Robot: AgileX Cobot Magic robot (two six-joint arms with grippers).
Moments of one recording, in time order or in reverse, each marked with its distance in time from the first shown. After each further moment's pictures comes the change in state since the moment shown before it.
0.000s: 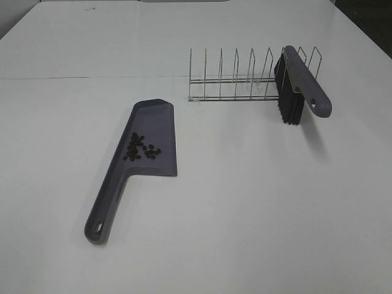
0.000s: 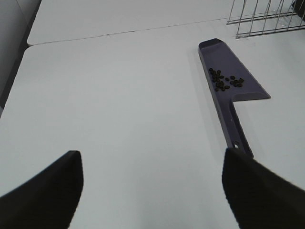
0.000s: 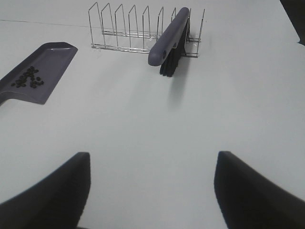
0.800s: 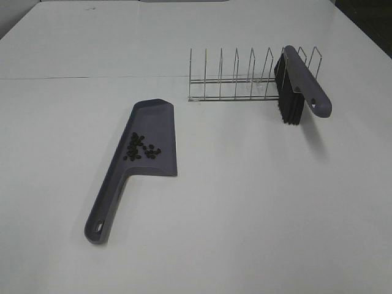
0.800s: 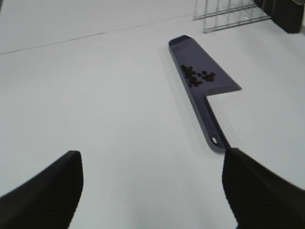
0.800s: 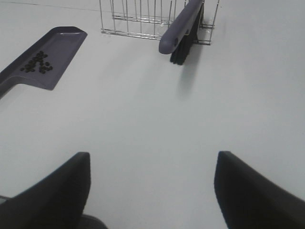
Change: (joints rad) left arm -0.106 0.002 0.000 0.000 0.000 -0.001; right arm 0.024 0.058 0.000 0.000 0.002 0.000
